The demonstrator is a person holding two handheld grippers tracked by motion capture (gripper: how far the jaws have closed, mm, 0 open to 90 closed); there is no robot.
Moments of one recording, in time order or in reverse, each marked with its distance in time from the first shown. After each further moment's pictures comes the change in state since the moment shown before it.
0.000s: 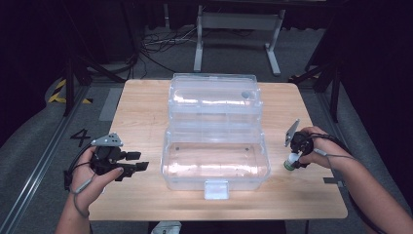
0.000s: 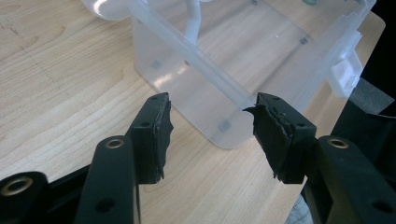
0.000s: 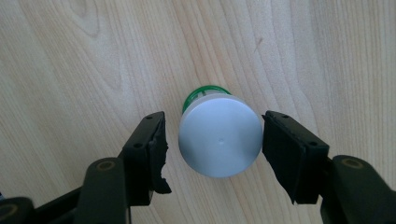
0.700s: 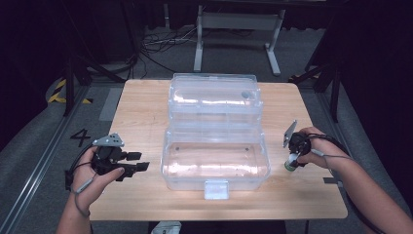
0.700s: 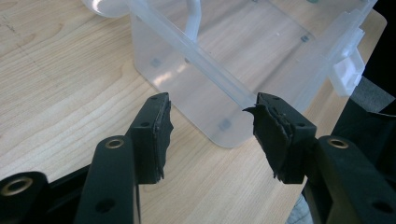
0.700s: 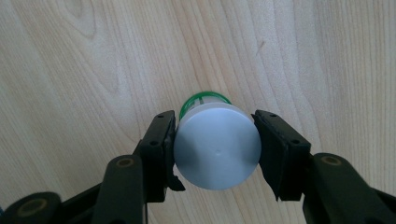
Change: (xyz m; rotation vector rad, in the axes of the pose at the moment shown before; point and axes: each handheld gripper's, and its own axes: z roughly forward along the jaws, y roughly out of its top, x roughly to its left) left arm 0.000 0.000 0.003 0.006 -0.002 -0.001; right arm 0.001 0.004 0.003 0.012 -0.006 -0.009
